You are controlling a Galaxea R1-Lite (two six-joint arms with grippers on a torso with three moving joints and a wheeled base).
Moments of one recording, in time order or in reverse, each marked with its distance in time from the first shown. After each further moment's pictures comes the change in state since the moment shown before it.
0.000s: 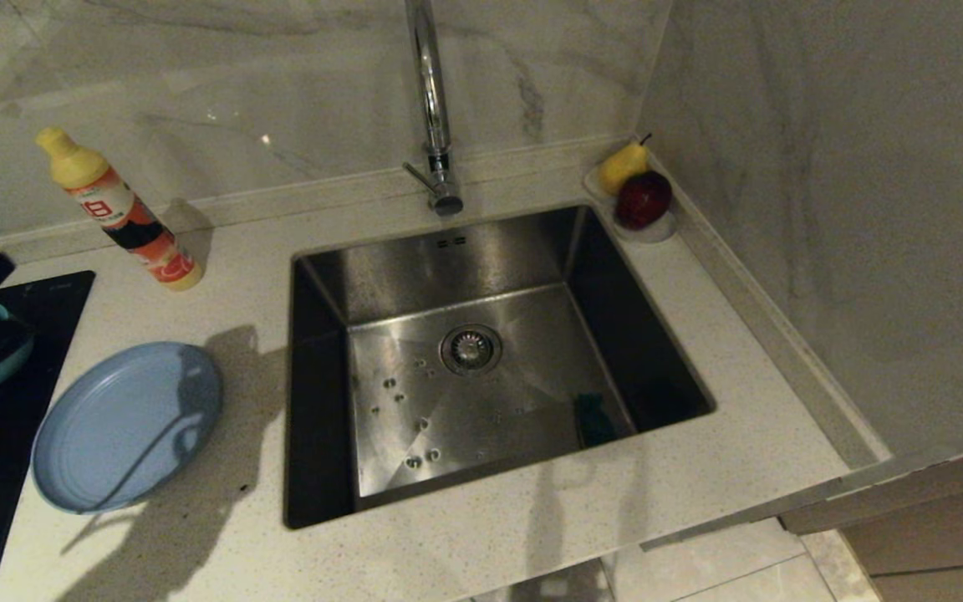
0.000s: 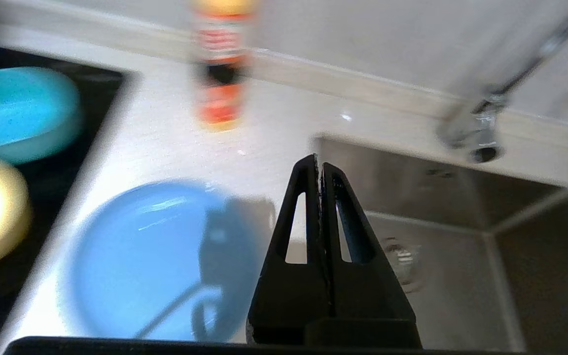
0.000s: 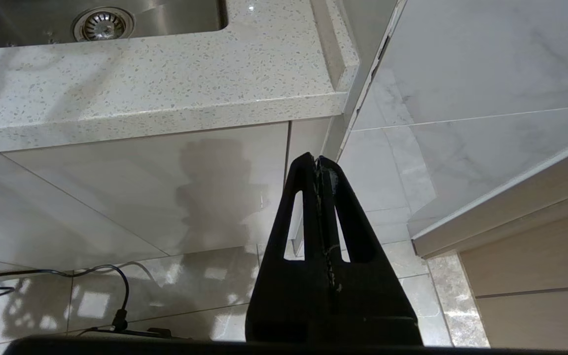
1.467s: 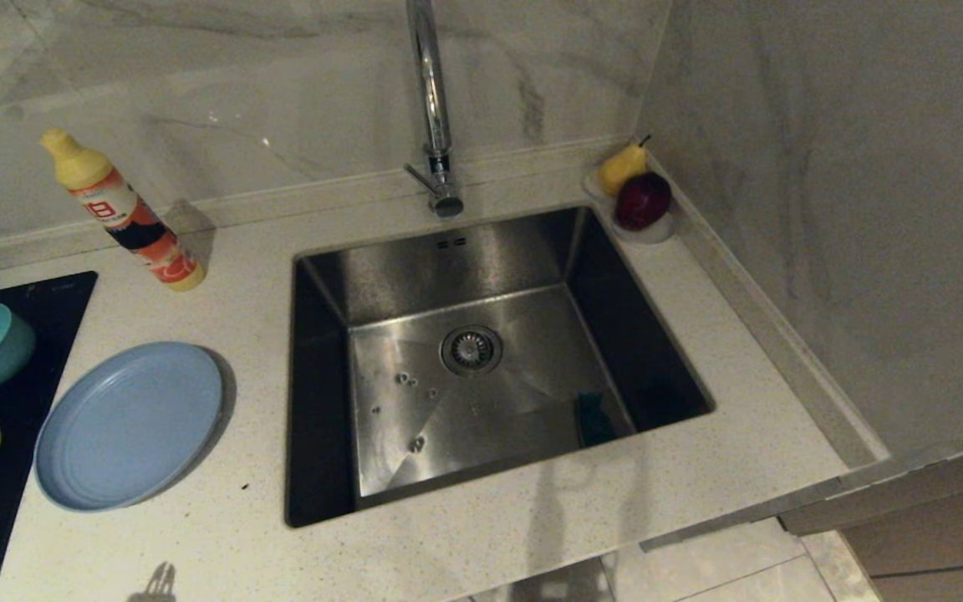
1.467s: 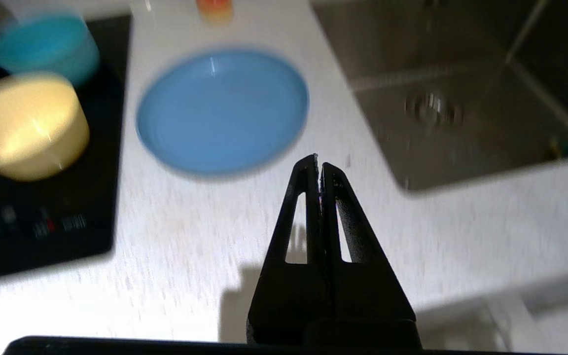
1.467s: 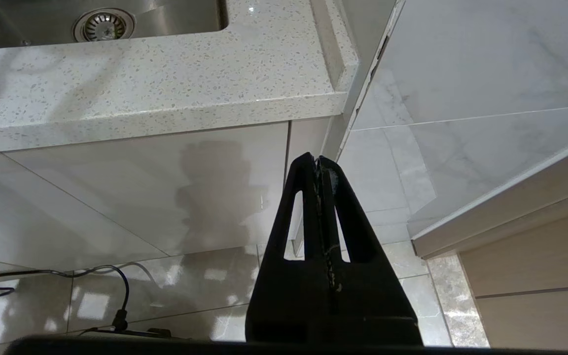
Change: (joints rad) left arm 0.263 -0.963 0.579 0.397 -0.467 0.303; right arm 0.000 0.000 0.000 0.000 0.000 0.000
